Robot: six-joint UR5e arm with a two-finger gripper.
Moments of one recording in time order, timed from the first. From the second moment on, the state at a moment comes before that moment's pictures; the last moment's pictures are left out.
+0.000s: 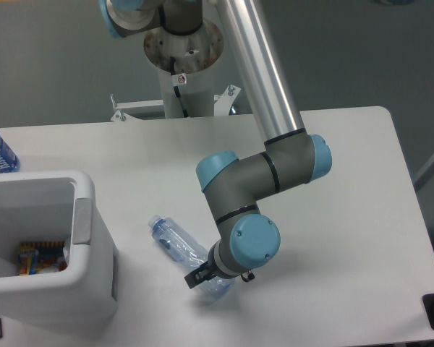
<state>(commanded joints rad) 2.35 -2.29 -1.30 -1.32 1.41 -0.16</state>
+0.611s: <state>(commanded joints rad) 2.35 -2.29 -1.31 -1.33 1.41 -0.16</state>
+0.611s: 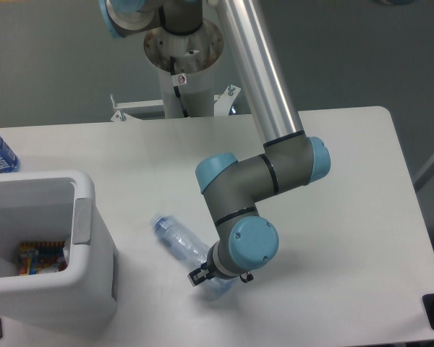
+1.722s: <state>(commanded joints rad) 2.35 -2.23 -1.31 -1.34 1.41 -0.15</state>
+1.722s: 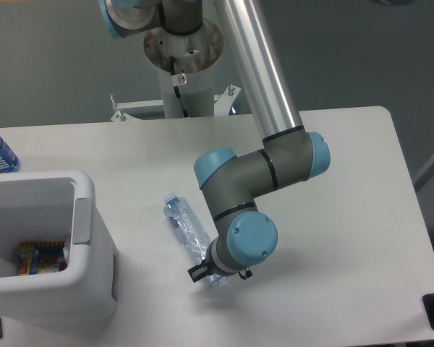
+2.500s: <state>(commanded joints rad) 2.42 -1.98 -1.23 -1.03 1.29 -0.17</state>
